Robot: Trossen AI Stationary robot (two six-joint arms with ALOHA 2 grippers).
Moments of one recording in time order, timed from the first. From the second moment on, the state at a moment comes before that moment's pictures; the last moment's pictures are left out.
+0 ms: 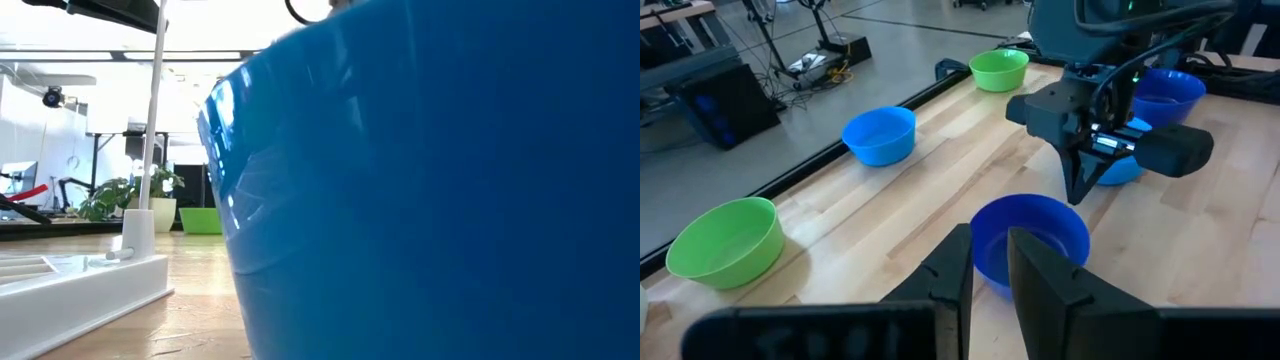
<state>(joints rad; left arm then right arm) -0.80 1.45 1.12 -1.13 -1.19 -1.41 0.04 1.90 1.28 -0.57 -0.03 0.26</state>
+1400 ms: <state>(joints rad) -0.72 1.45 1.12 -1.12 -1.00 -1.49 0.10 1.72 1.30 -0.47 0.19 0.13</state>
